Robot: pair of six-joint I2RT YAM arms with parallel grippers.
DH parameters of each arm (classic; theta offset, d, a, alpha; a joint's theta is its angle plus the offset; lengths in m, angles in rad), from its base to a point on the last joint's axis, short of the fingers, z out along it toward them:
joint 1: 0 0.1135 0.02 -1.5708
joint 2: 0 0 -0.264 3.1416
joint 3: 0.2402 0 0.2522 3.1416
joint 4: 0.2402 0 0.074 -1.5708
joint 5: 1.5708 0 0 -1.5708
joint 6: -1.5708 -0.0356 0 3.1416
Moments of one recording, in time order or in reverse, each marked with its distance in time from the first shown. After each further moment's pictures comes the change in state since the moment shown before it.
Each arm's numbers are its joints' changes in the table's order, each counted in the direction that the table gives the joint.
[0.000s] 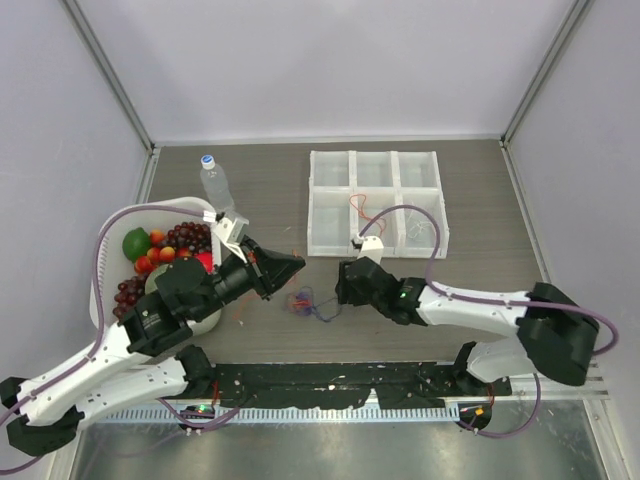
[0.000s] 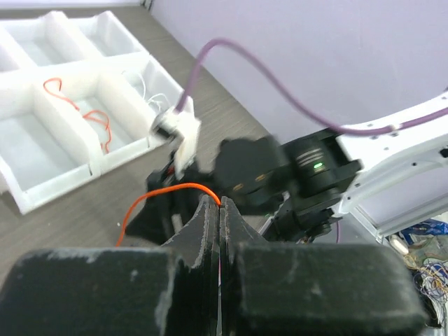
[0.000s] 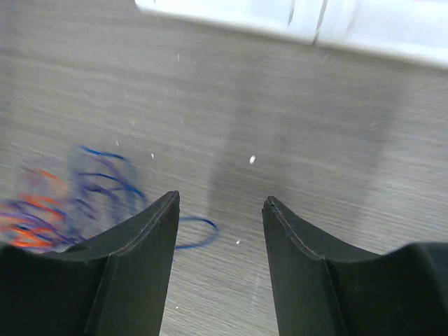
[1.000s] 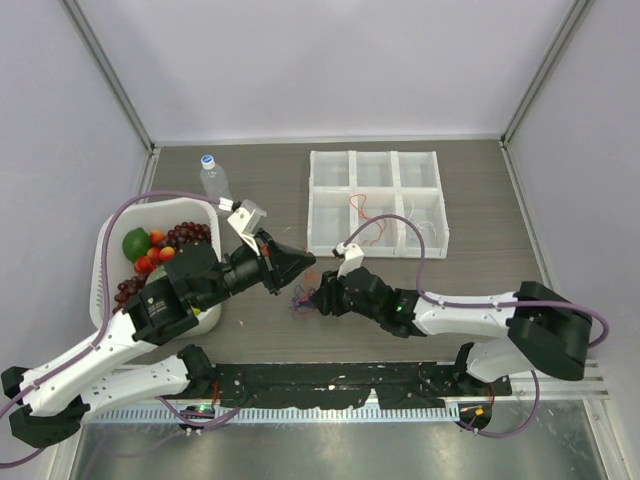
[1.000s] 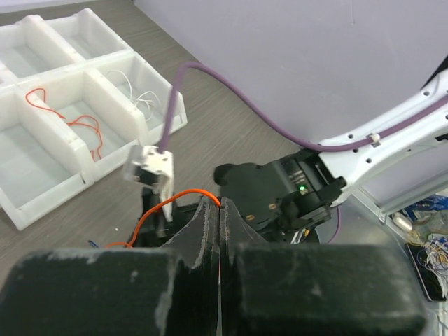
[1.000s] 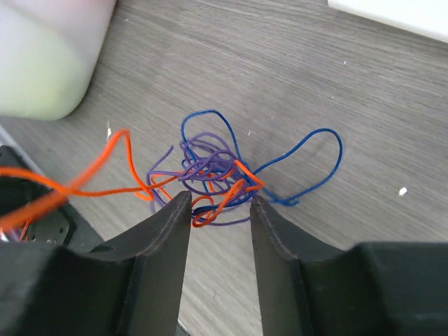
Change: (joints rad) left arm 0.000 0.111 0.163 0.061 0.077 -0.073; right arm 0.083 0.056 -0.102 -0.396 -0.232 0.060
